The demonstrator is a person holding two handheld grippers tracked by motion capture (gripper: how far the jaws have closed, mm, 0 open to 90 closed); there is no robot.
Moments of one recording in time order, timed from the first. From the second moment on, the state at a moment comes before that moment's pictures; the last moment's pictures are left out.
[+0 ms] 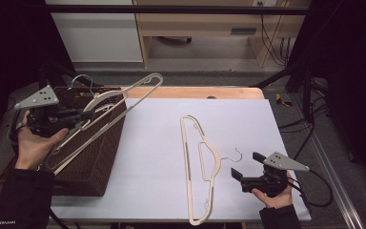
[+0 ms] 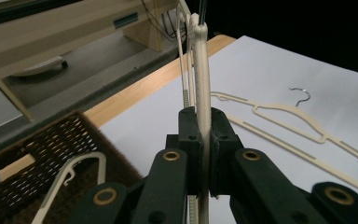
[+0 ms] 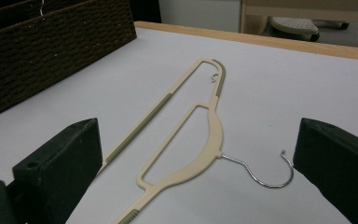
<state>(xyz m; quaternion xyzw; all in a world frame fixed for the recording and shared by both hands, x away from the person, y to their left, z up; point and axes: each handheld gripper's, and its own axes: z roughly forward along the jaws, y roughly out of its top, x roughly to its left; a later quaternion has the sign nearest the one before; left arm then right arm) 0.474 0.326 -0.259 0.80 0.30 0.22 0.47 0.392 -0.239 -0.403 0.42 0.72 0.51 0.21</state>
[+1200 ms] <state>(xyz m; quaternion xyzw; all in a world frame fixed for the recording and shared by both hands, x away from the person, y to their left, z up) 0.496 0.450 -0.327 0.77 0.42 0.20 0.45 0.394 -0.235 -0.405 0.41 0.73 0.51 0.21</state>
